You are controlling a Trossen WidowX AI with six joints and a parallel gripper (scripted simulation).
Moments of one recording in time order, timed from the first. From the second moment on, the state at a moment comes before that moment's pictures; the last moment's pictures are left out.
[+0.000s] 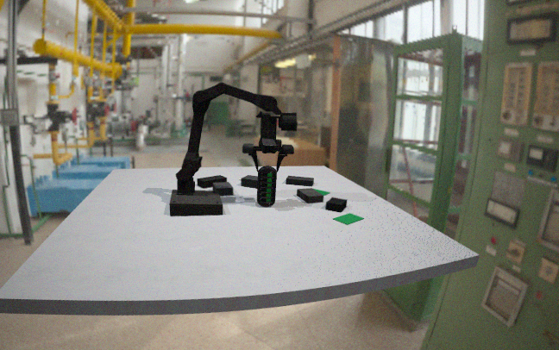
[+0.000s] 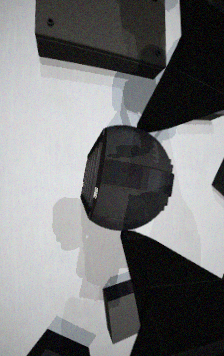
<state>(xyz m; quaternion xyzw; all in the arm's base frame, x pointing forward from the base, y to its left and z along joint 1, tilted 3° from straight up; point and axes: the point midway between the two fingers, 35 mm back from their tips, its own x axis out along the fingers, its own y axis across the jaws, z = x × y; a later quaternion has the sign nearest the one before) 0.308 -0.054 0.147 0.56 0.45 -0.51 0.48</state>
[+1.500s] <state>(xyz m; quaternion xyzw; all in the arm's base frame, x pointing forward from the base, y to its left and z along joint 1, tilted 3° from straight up) 0.313 -0.016 0.145 0.56 0.46 -0.50 0.48</state>
